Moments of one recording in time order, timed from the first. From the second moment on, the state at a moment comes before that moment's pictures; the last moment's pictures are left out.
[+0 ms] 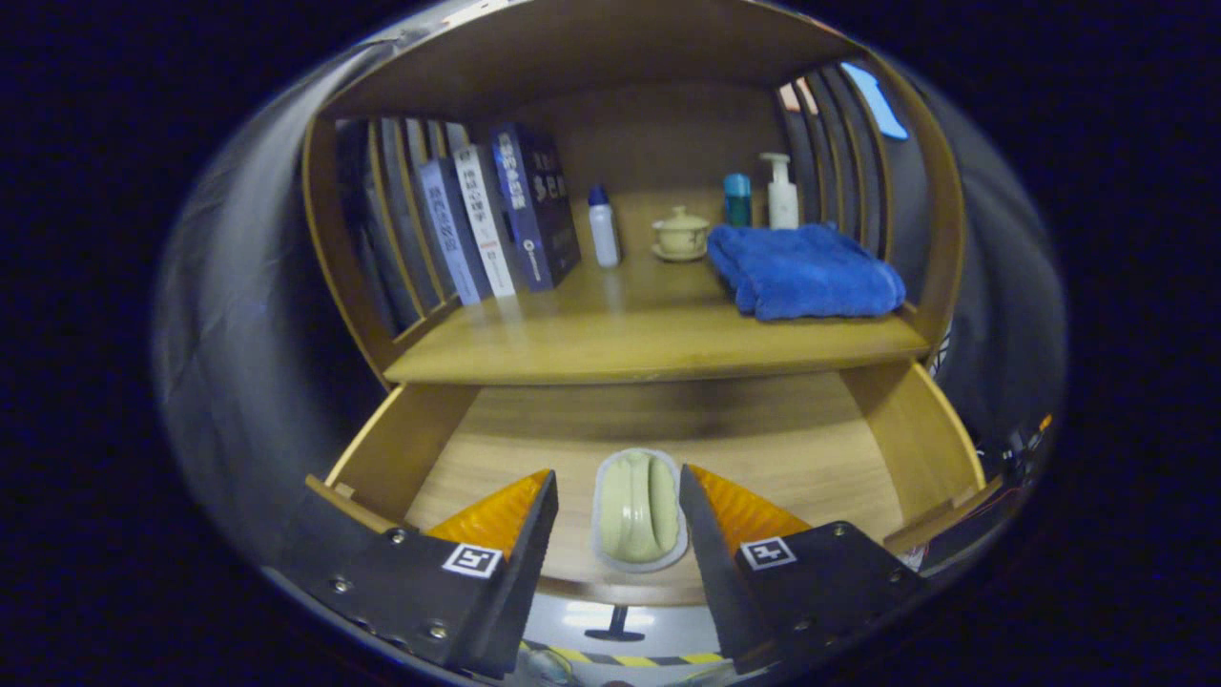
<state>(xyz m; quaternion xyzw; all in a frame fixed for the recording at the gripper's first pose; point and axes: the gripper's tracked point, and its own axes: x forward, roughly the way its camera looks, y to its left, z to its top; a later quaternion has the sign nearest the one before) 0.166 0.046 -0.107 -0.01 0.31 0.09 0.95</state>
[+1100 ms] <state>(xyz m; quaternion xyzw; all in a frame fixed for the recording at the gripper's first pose) 0.185 0.079 -0.090 -0.05 0.30 0.21 0.93</state>
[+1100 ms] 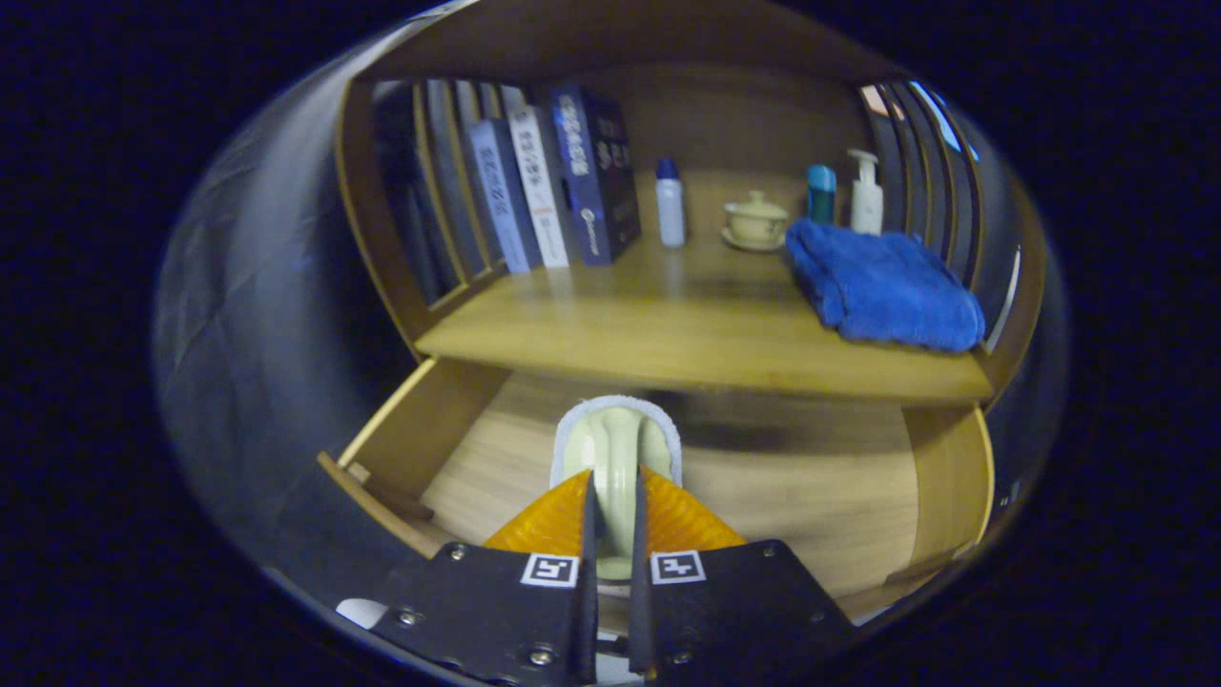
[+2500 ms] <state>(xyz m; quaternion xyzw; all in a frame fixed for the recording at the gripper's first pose) 0.330 0.038 0.013 -0.04 0.08 0.05 1.00</state>
